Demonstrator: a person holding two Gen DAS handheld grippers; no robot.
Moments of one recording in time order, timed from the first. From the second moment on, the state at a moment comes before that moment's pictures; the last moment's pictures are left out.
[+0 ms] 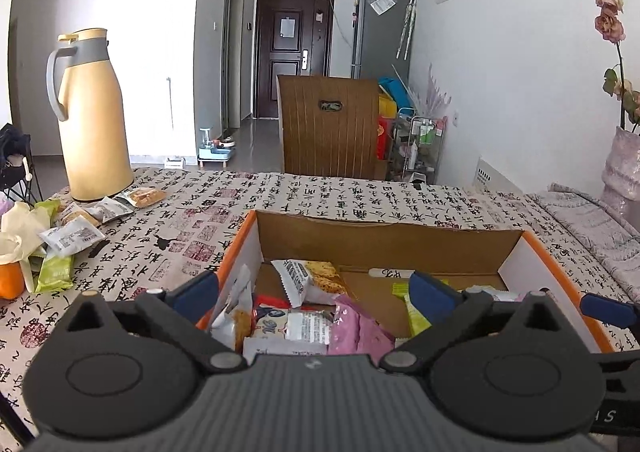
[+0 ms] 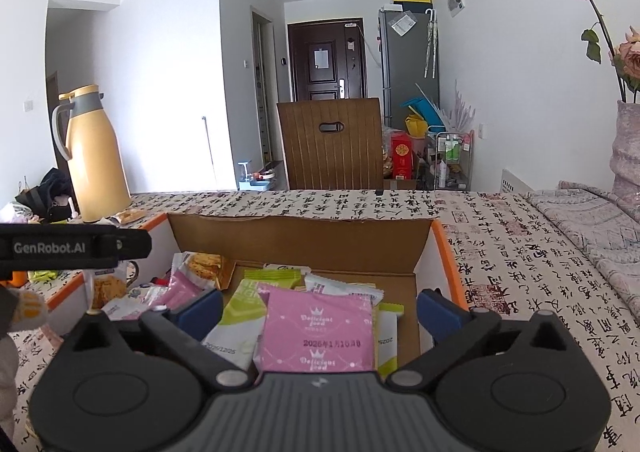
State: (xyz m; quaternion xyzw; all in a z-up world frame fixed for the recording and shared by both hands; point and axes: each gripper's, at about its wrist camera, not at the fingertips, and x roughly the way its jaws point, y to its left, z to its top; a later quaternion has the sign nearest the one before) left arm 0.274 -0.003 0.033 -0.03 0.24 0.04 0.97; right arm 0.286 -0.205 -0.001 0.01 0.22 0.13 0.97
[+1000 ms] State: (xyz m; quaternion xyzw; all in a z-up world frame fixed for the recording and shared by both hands) left arm 0.171 0.030 0.036 -0.03 0.25 0.05 0.97; right arm 0.187 -0.204 0.005 0.03 0.22 0.13 0.97
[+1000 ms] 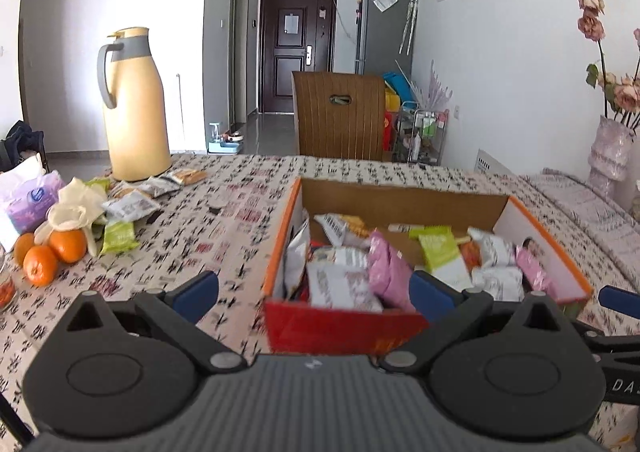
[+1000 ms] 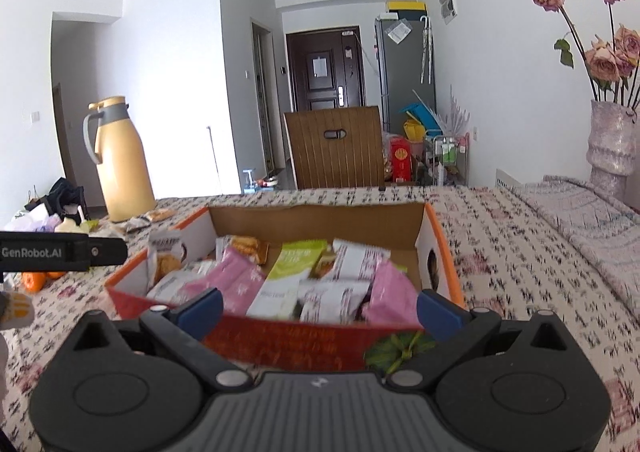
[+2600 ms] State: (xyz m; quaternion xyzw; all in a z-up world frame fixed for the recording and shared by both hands) left arm 0.157 0.078 -0.028 -0.07 0.31 0.03 0.95; right arm 0.208 -0.186 -0.046 -0.01 0.36 0.04 0.93
